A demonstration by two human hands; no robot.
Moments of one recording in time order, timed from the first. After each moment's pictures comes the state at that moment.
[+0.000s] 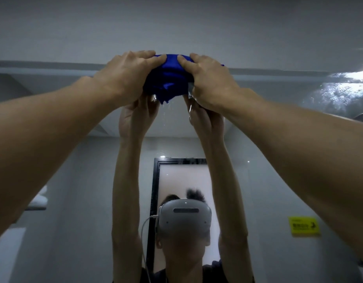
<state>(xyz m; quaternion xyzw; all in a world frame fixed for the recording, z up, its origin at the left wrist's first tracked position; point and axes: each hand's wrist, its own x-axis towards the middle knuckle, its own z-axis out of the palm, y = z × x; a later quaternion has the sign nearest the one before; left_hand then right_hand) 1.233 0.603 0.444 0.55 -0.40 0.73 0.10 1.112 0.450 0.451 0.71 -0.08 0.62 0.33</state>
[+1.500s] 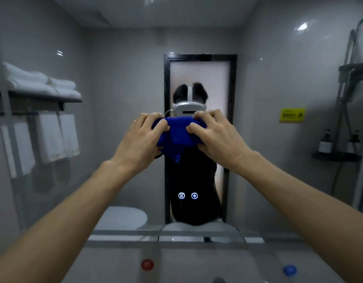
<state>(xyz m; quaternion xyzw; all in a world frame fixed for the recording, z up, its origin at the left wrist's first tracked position) 1.218 0.660 0.102 0.70 -0.53 0.46 0.15 1.077 0.475 0.113 0.85 0.02 0.46 0.26</state>
